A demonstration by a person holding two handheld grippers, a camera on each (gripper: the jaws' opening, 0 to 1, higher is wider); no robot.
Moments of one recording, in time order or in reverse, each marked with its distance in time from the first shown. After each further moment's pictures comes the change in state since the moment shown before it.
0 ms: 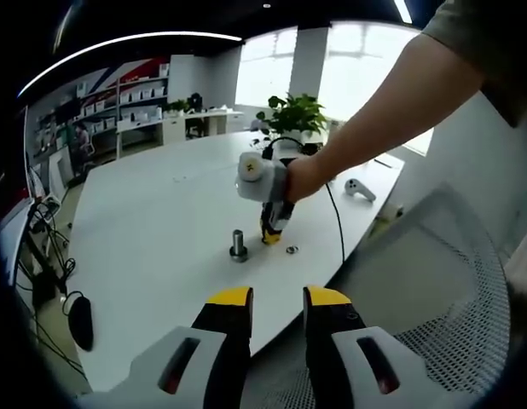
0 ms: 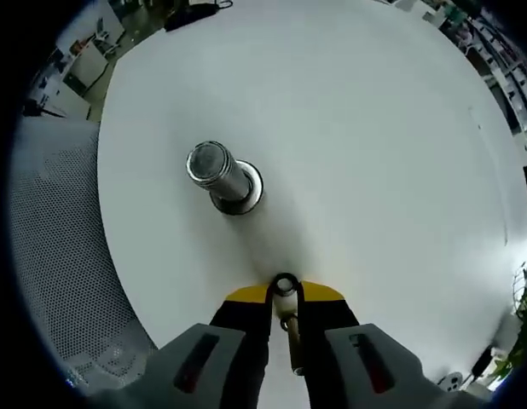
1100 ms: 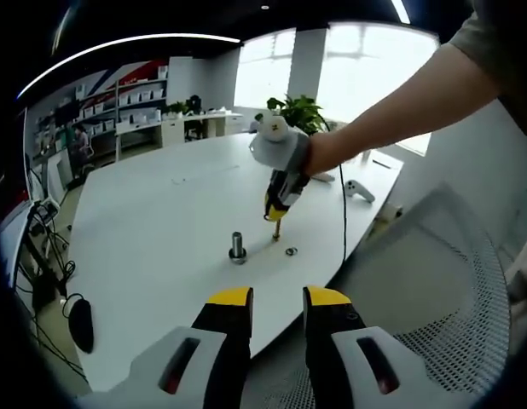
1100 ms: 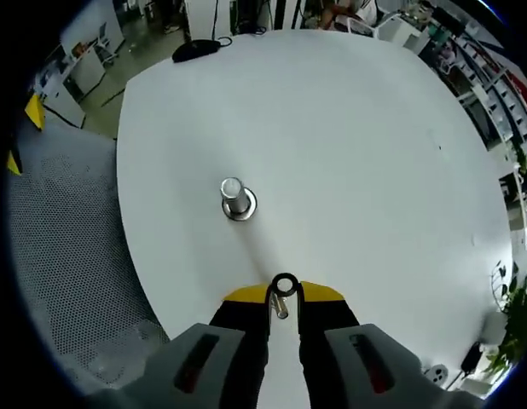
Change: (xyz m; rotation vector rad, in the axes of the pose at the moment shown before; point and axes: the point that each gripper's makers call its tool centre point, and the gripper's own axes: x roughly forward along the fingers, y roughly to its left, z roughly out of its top) left arm -0.001 -0.001 0.002 0.006 -0.009 -0.004; right arm -0.069 -0.009 -0.001 -0.002 -0.129 -0.098
